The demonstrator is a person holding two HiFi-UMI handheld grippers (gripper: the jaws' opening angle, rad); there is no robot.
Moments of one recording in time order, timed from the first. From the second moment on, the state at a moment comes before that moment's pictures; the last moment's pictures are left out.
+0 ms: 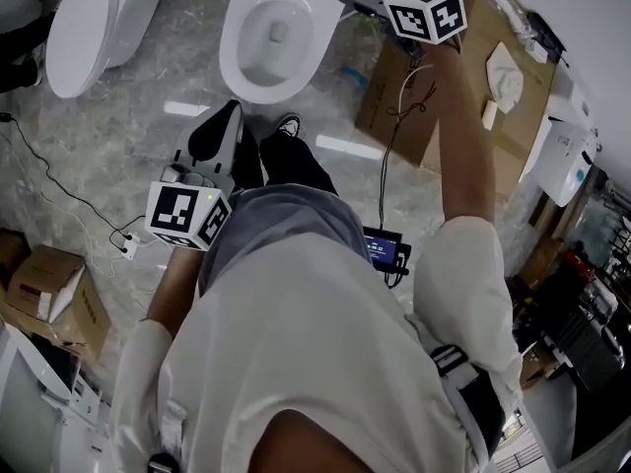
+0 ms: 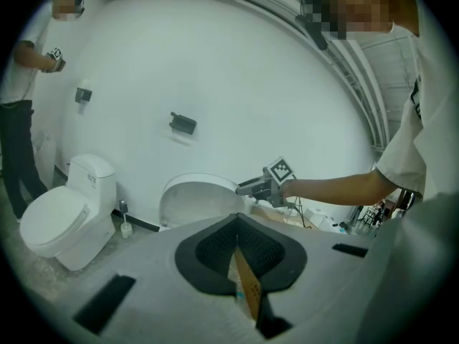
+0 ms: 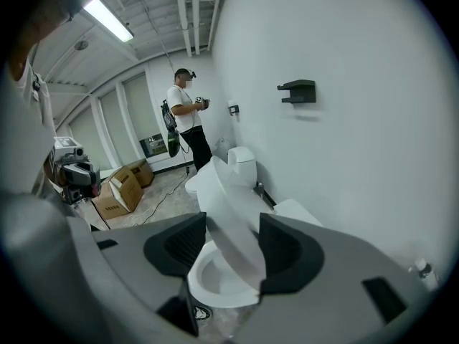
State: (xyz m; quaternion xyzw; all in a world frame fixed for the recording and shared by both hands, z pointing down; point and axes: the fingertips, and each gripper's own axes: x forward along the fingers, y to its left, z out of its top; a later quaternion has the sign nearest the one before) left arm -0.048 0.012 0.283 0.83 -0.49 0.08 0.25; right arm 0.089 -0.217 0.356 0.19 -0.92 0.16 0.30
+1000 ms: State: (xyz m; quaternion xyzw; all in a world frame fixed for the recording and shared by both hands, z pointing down) left arm -0.042 0.049 0.304 0.83 -0.49 0.09 0.26; right arm 0.071 -0.118 0.430 0.16 -0.91 0.16 0.35
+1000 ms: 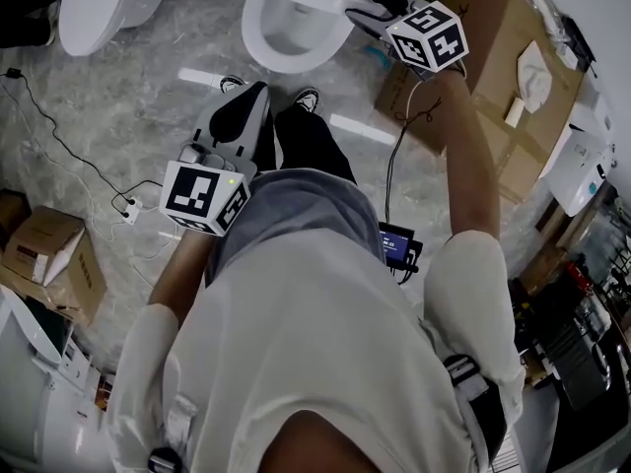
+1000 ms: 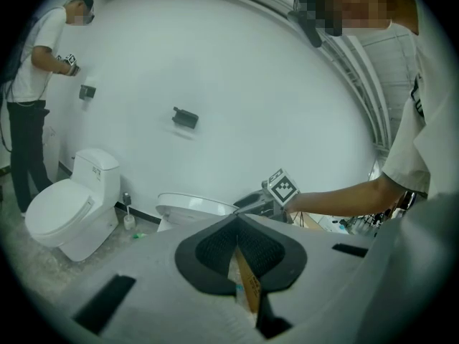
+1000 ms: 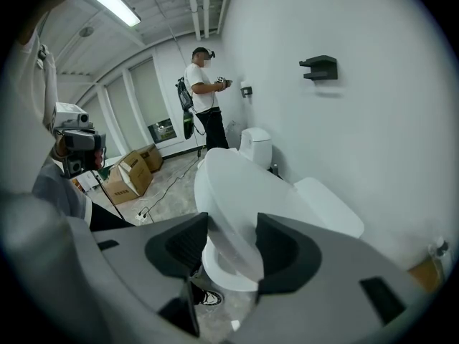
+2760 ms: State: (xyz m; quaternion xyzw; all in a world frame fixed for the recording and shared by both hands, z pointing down) left arm -0.083 0.045 0.369 0.79 -0.52 0.13 0.31; right arm 0.043 0.006 0.602 0.04 -0.85 0.14 0.50
